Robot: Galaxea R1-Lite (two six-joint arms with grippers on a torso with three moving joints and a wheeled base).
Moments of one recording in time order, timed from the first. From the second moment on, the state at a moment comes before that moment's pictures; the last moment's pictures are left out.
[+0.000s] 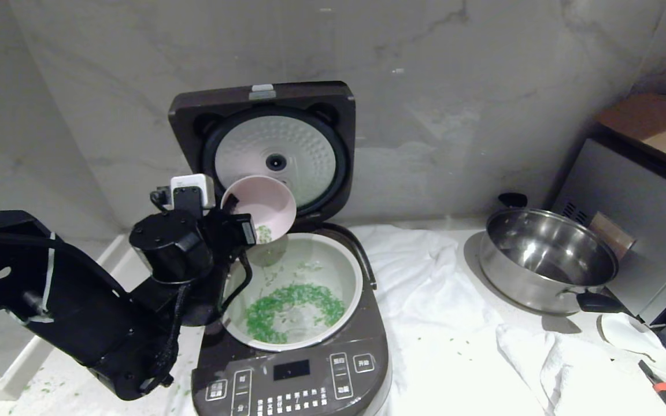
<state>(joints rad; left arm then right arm) -0.49 1.97 -0.64 -1.52 0.61 0.02 0.00 0.00 -0.01 0.03 0.02 -0.04</state>
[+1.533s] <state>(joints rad) 0.27 1.63 -0.81 -0.24 -0.21 -0.17 0.00 0.00 -0.01 0.03 0.02 -0.04</state>
